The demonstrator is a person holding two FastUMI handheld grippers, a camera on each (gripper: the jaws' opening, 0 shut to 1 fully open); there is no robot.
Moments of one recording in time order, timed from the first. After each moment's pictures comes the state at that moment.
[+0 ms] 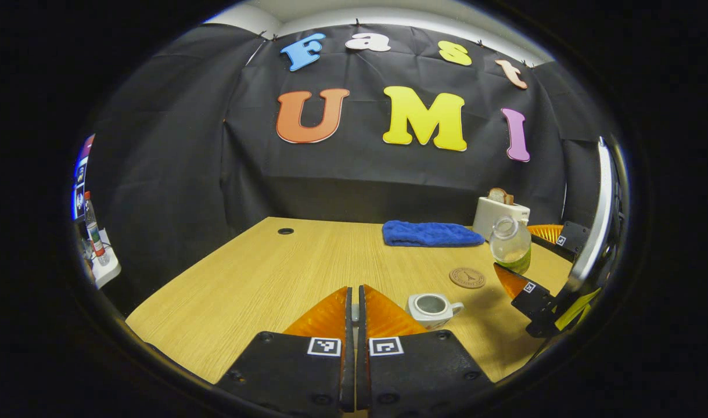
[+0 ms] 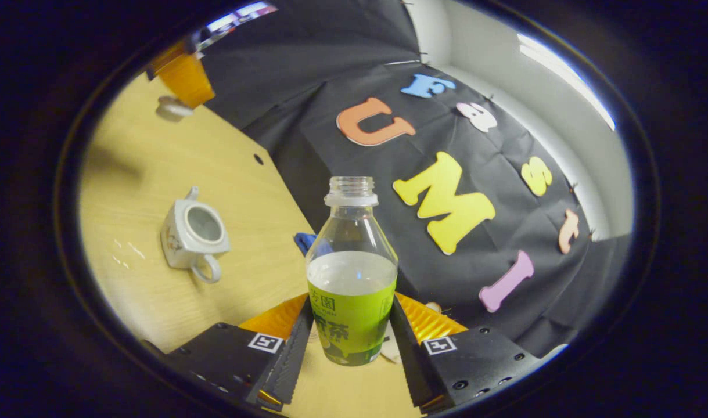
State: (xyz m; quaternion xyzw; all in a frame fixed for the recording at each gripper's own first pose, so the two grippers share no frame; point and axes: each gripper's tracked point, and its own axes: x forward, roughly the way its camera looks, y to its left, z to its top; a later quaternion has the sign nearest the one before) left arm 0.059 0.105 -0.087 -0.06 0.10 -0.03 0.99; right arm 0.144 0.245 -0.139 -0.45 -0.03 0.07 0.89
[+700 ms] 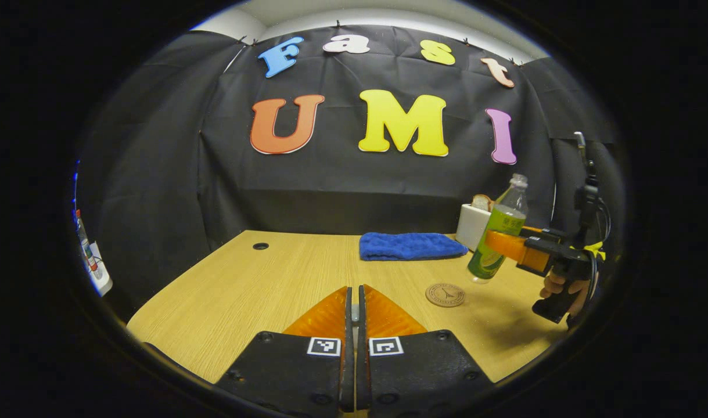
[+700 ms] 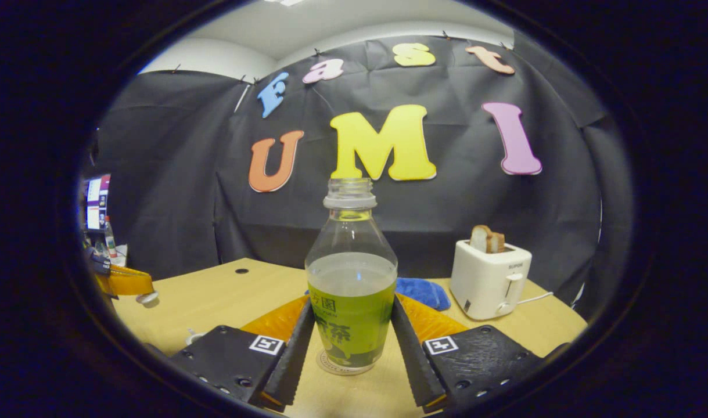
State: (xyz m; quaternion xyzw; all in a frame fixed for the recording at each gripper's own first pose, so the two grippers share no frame) left arm 0.087 0.054 -0.051 -0.04 0.08 -0.07 0.99; right arm 0.221 0.205 -0.108 -0.04 0.06 0.16 0.99
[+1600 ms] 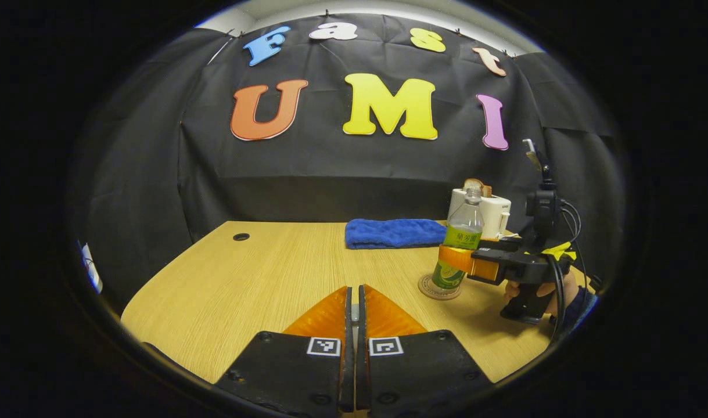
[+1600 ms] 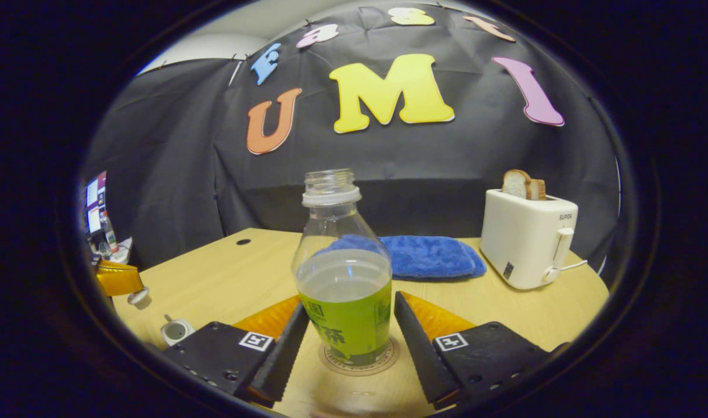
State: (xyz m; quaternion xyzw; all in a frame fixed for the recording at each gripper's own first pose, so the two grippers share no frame) left arm 0.106 0.036 -0.088 -0.03 0.12 -0.10 0.99; right arm 0.259 0.213 -0.170 -0.05 0.14 0.18 0.97
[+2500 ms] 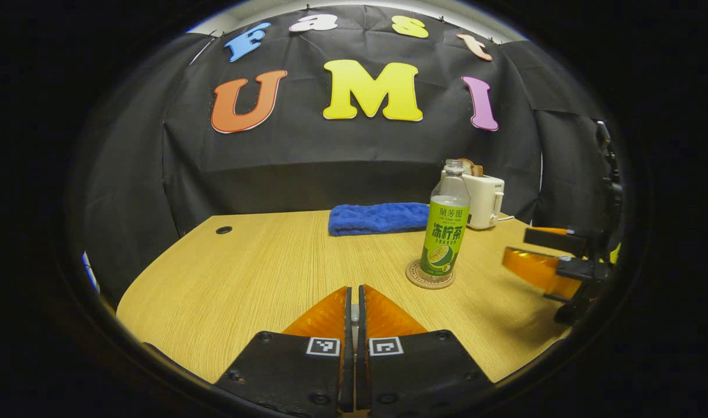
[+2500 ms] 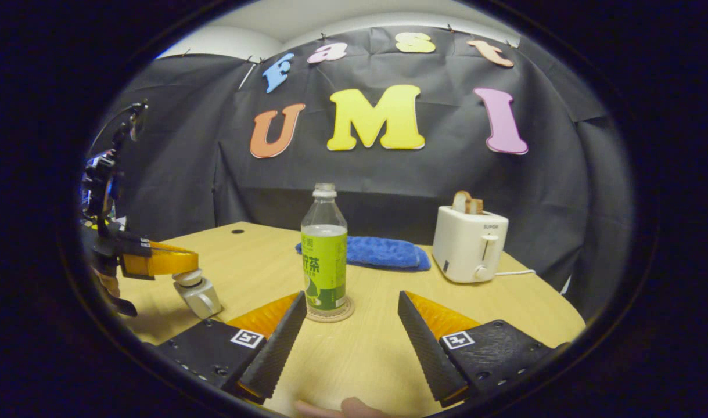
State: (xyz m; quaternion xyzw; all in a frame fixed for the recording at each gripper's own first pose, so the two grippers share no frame) left arm 0.119 0.005 -0.122 0.00 0.15 -0.11 0.98; right arm 0.146 0.127 -0.143 -0.10 0.08 0.13 0.98
